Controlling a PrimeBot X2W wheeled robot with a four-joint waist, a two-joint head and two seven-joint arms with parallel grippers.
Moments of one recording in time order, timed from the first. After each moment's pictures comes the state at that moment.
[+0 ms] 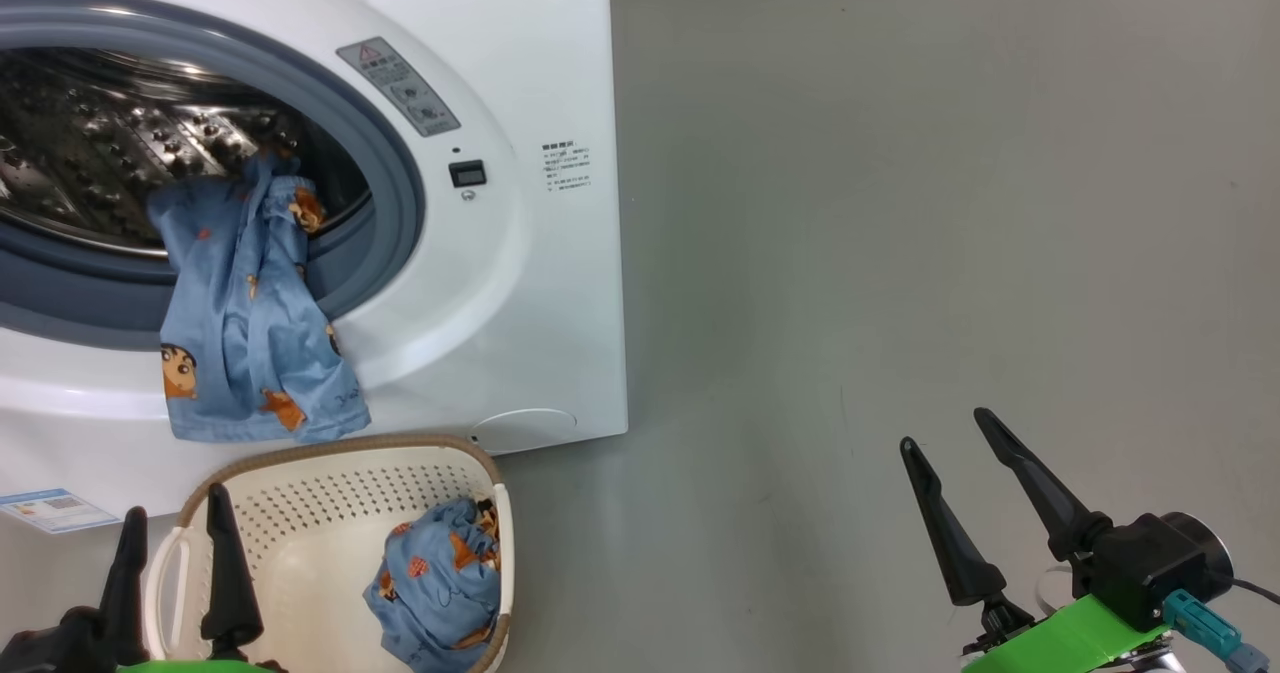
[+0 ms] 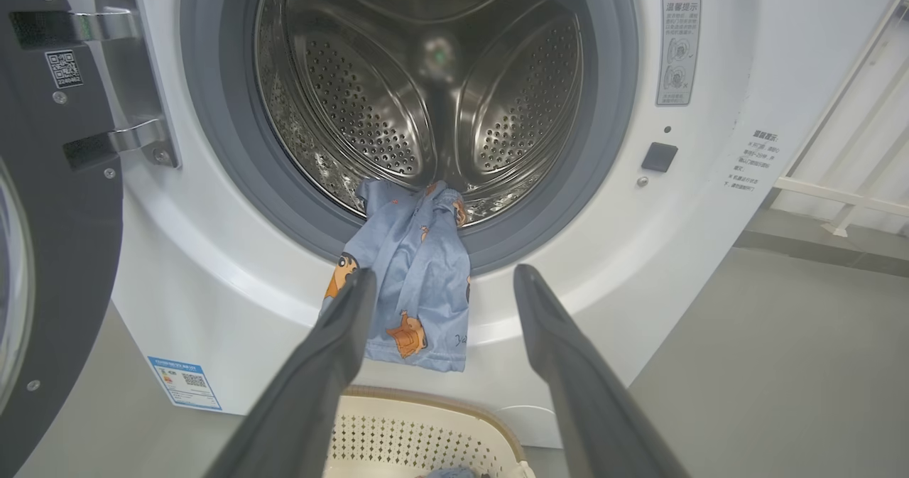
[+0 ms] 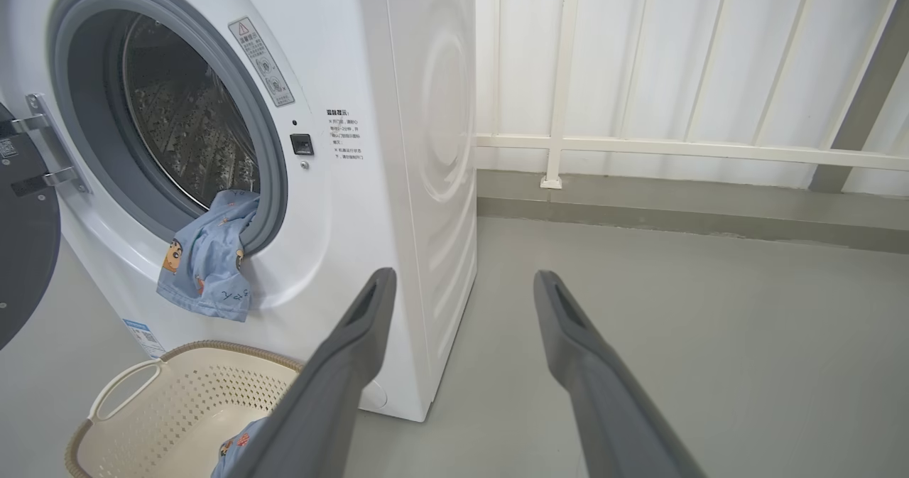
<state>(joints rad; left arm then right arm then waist) 0.02 0.04 0.14 0.09 -0.31 -0.08 -0.26 0.00 -0.18 0.14 -0.05 0.21 0.13 -0.21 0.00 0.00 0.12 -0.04</state>
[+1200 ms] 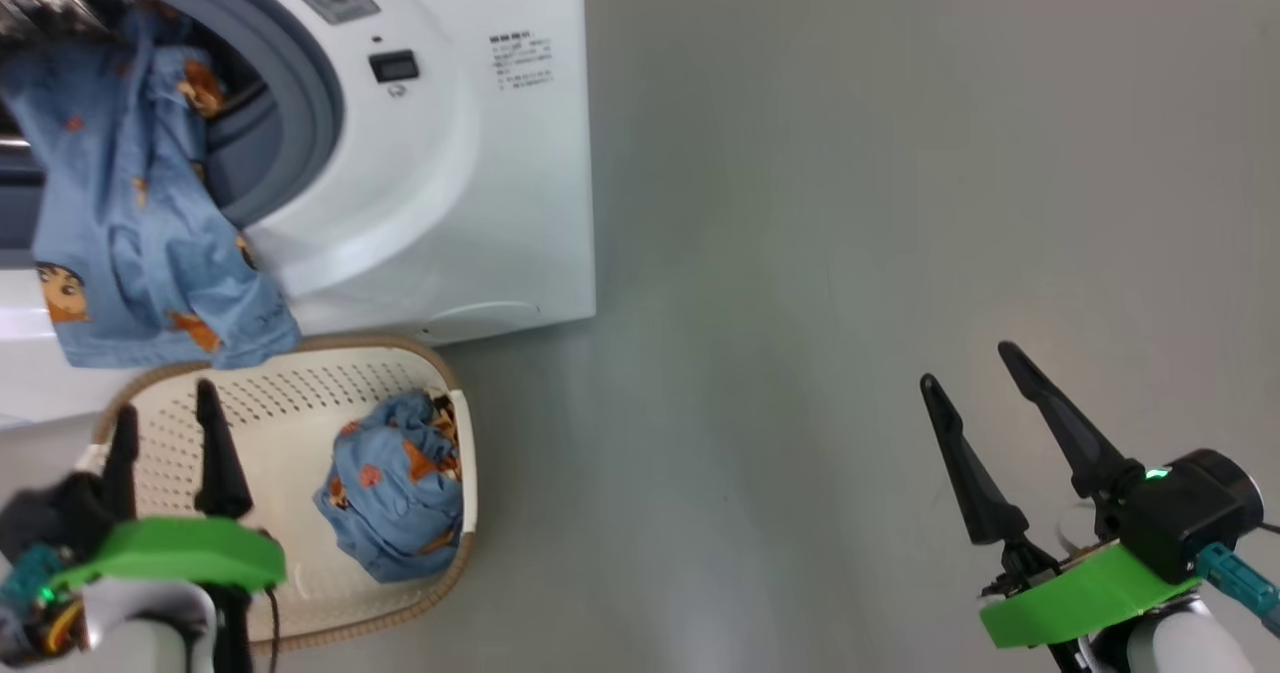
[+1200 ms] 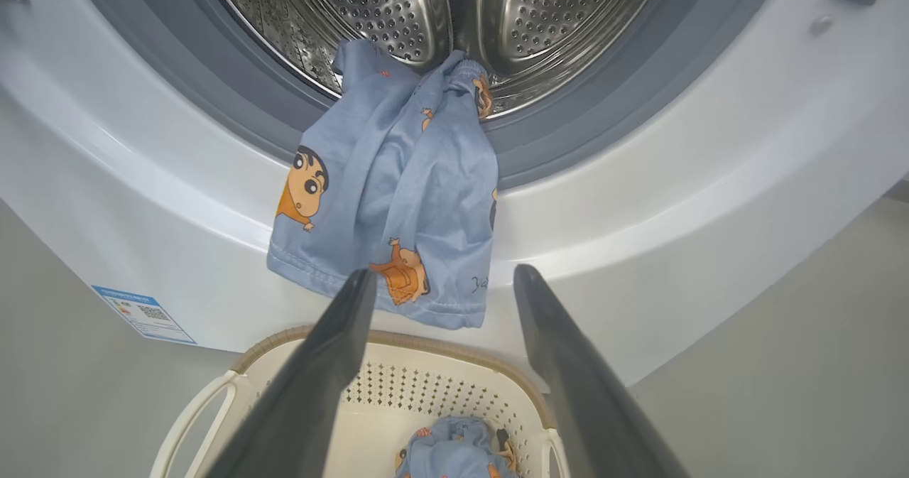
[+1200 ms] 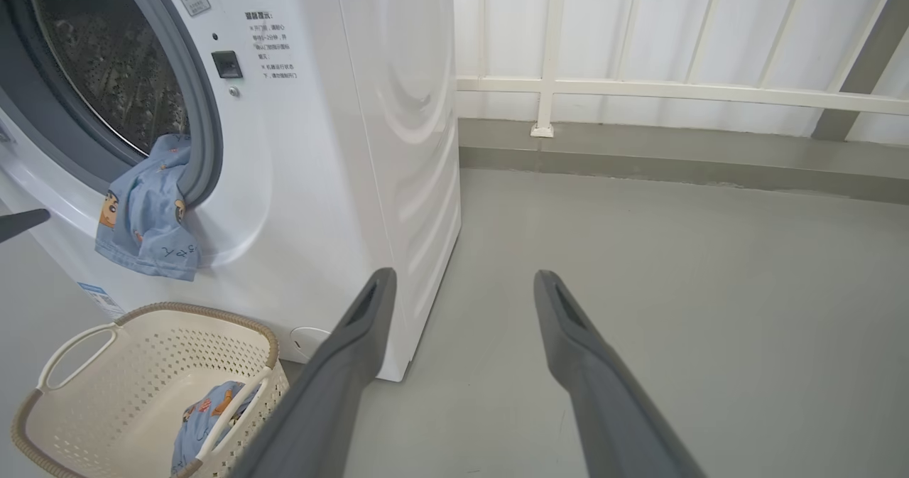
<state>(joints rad) -0.26 0.05 0.14 0.38 -0.30 -0.04 -0.26 -0.08 -0.22 0.14 -0.06 0.22 0.13 -0.23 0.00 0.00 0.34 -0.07</state>
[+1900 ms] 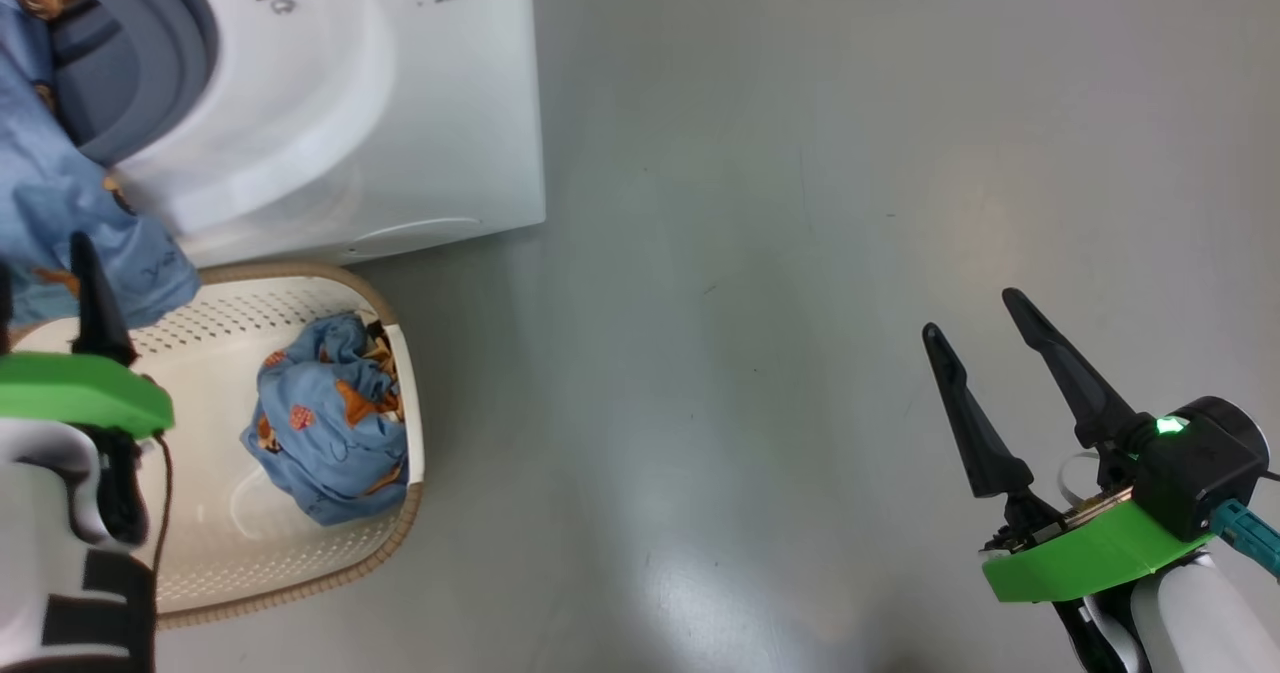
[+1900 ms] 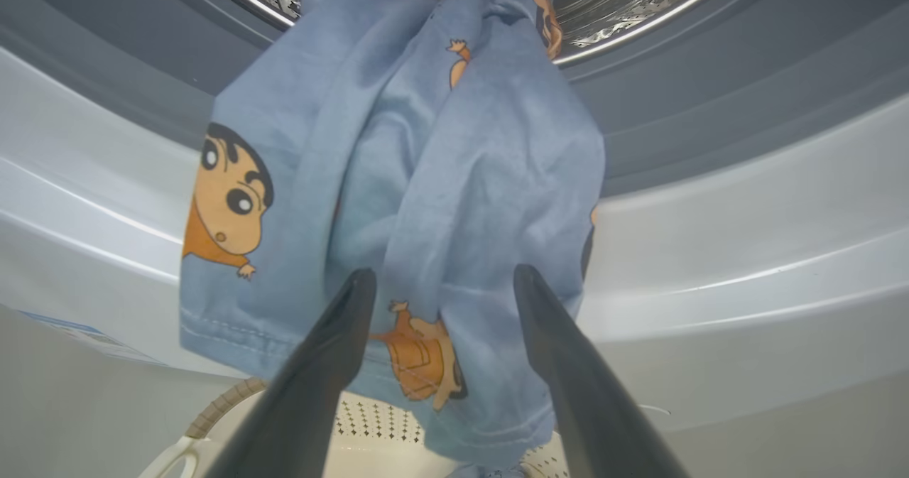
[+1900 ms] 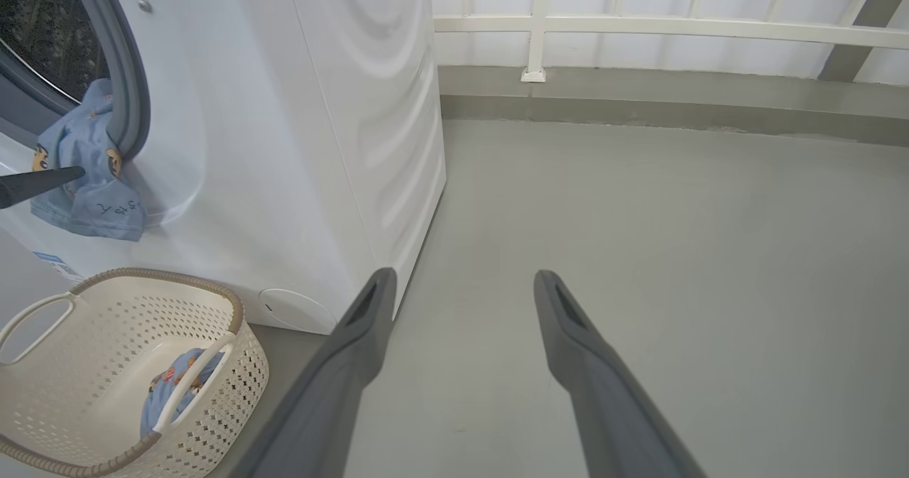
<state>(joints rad) -0.63 0.16 0.21 0.71 -0.28 -0.04 -0.26 -0.17 -0.25 0.16 -0.04 0.26 0.13 -0.25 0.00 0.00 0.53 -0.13</state>
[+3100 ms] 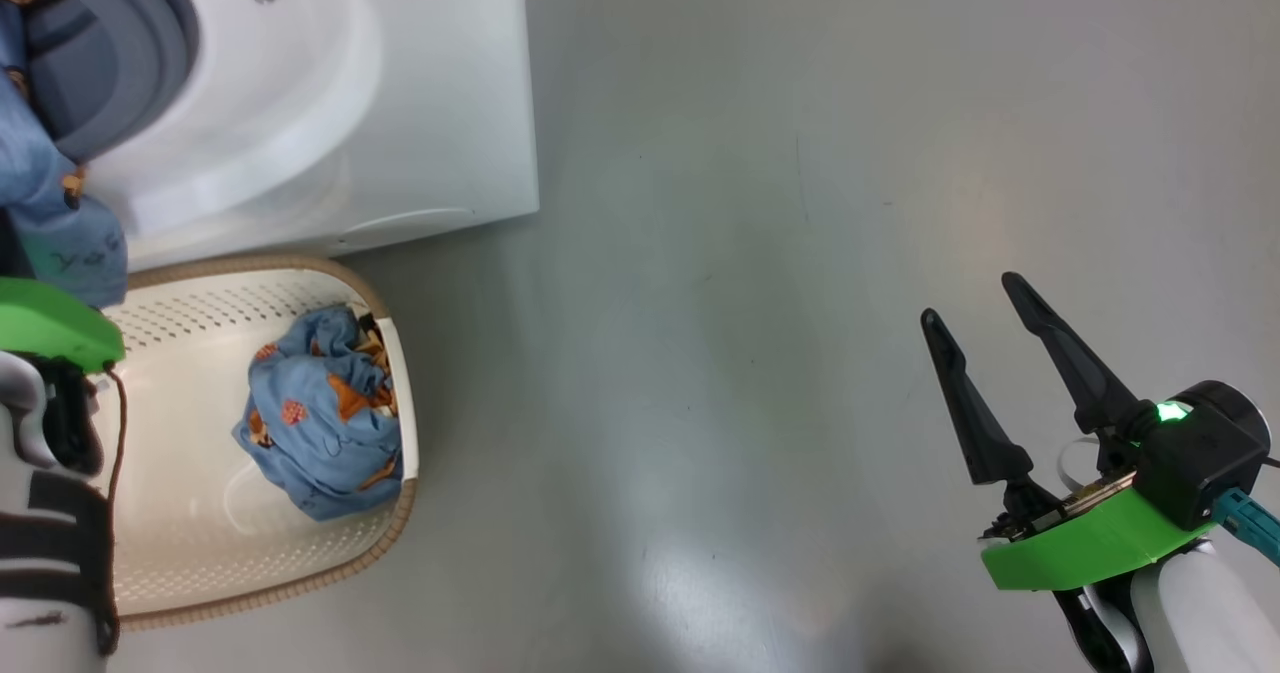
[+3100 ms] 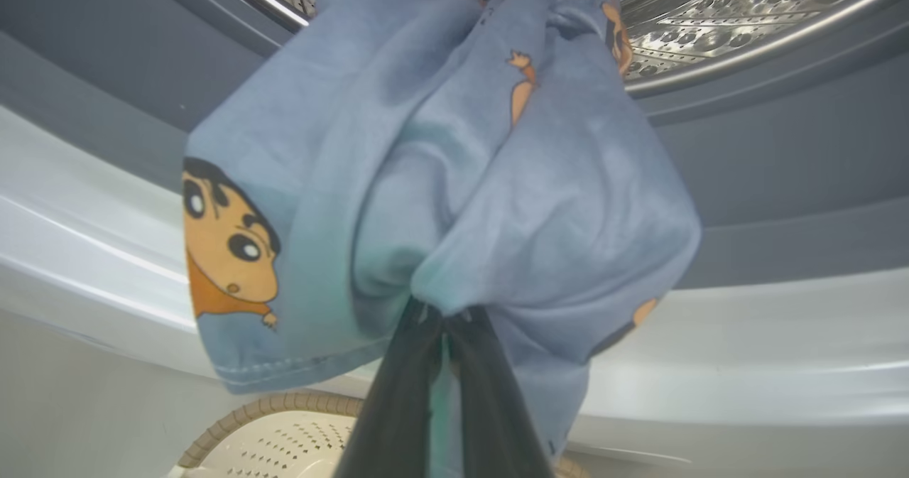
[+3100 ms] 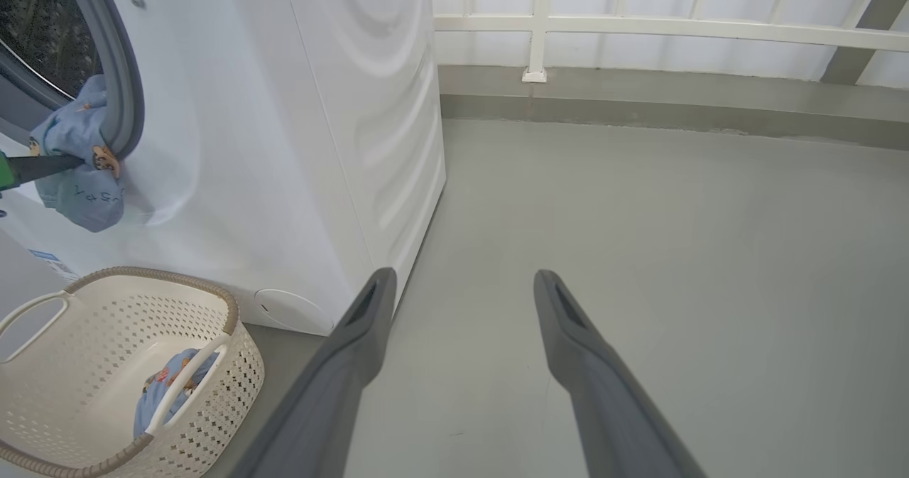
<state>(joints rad) -0.85 0.21 0.24 0.97 -0.27 -0.07 -0.26 -0.19 -0.26 0.16 -0.05 0.26 0.13 -0.25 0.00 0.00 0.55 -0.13</state>
